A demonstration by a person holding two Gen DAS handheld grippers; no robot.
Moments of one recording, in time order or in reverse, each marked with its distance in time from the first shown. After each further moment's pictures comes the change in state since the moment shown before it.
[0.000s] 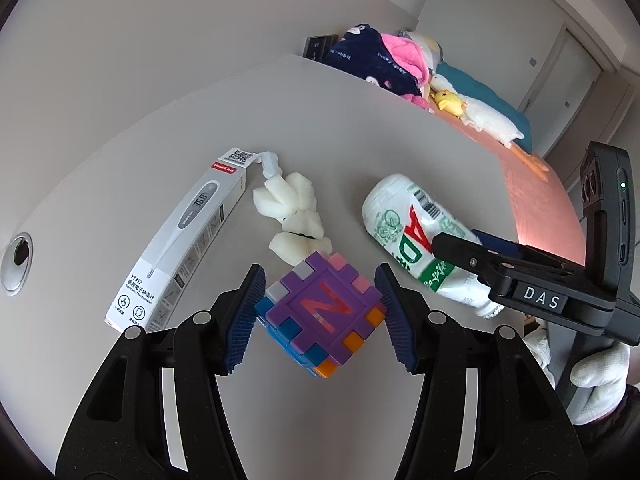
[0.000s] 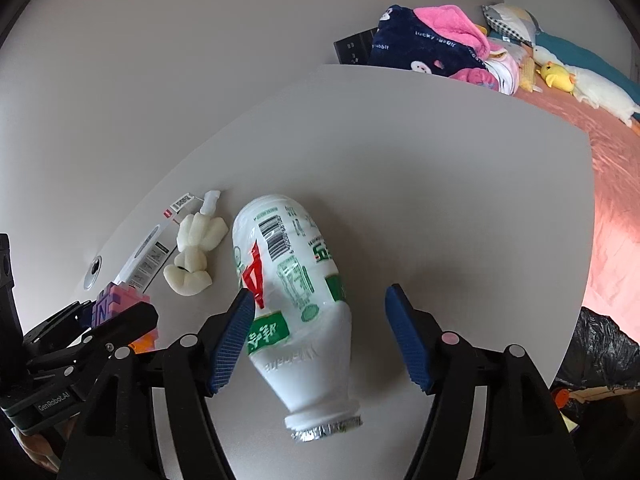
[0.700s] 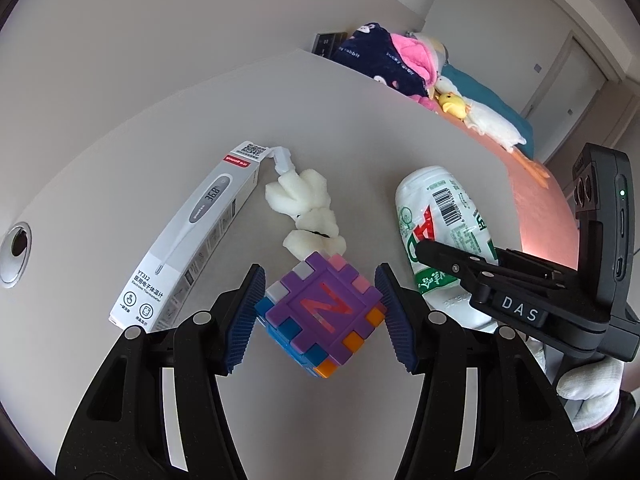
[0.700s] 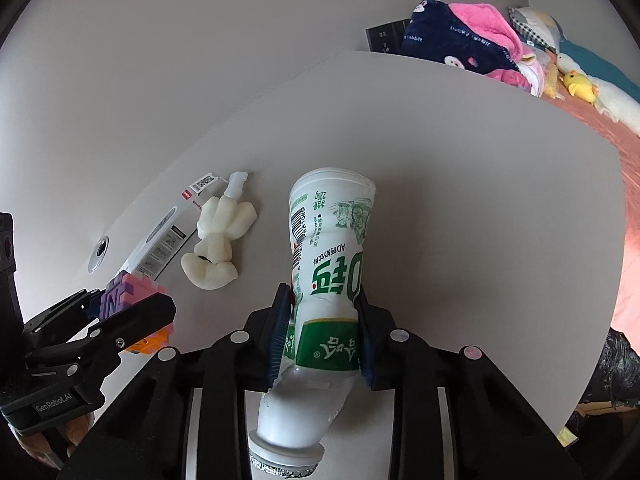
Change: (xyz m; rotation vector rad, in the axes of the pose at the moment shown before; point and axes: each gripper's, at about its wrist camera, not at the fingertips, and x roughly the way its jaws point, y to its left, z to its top) left arm 0.007 0.007 0.003 -0.028 0.006 -0.011; right arm 0.012 0.024 -0.004 -0.059 0.033 0.032
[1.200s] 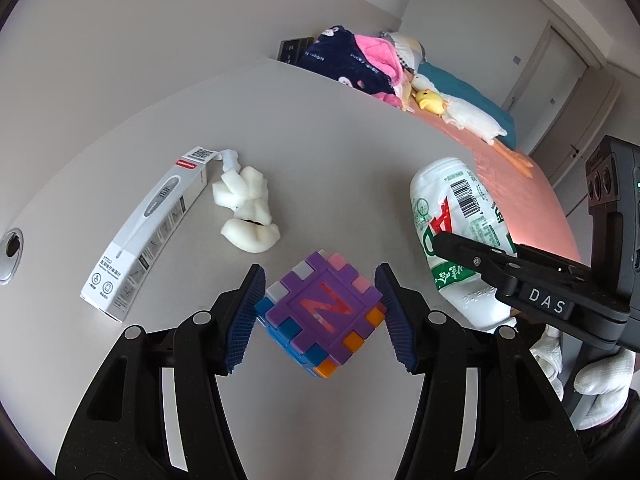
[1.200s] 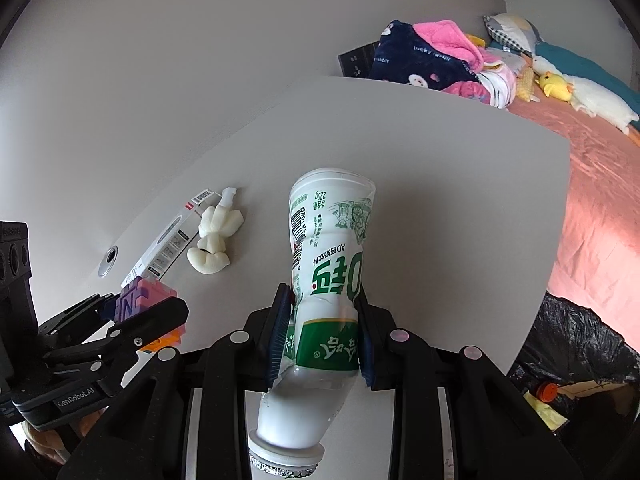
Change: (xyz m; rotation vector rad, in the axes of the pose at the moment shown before) left arm -0.017 -0.042 -0.016 0.058 -0.021 -0.040; right arm -0.058 -0.024 -0.015 0.040 -0.067 -0.025
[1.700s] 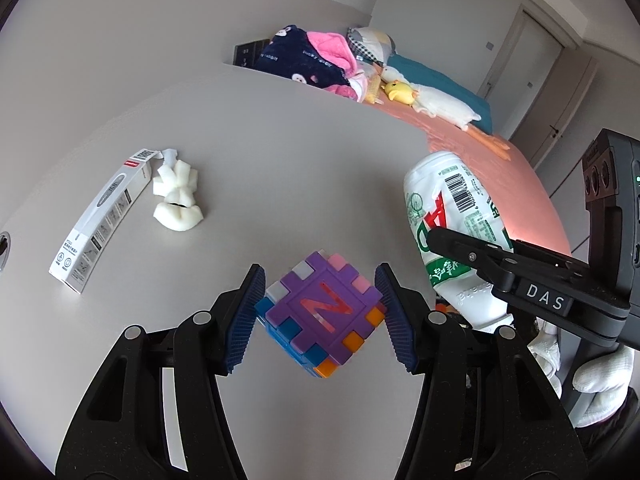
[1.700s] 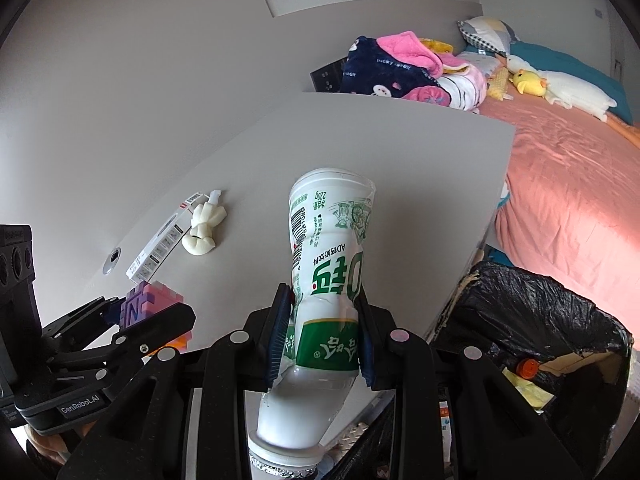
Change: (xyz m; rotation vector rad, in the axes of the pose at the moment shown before) left arm -0.012 -0.063 -0.018 0.076 0.002 -0.047; right arm -0.057 -0.035 -0.032 0.051 -0.056 -0.027
